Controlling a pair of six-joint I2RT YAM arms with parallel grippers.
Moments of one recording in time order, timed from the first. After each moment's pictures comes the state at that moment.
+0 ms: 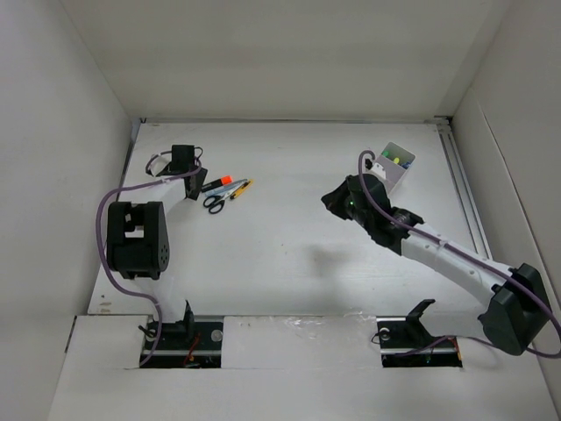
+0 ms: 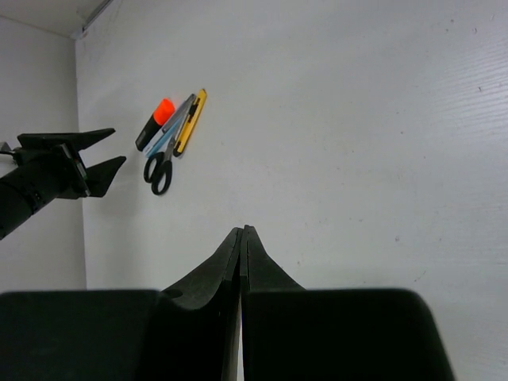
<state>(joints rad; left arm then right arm) -0.03 1.75 1.11 -0.24 -0.26 -1.21 0.68 1.23 0.88 -0.14 0.27 0.97</state>
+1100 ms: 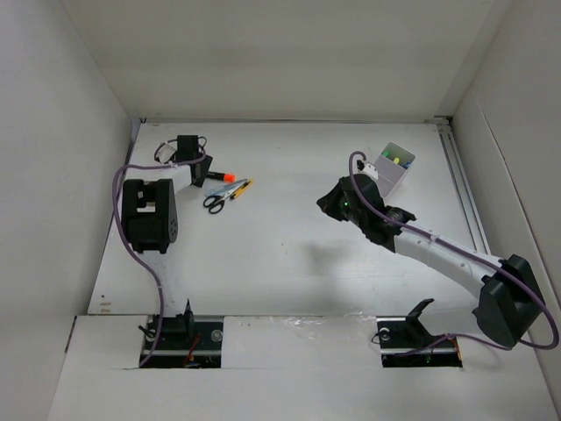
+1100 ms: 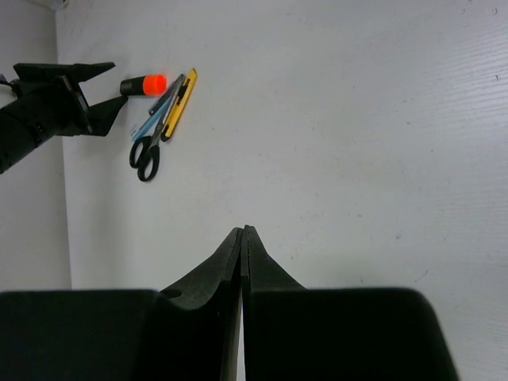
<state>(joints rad) -0.02 2.02 1.32 -0.13 -0.20 -1.18 0.68 1.29 0.89 -0.12 0.23 0.94</state>
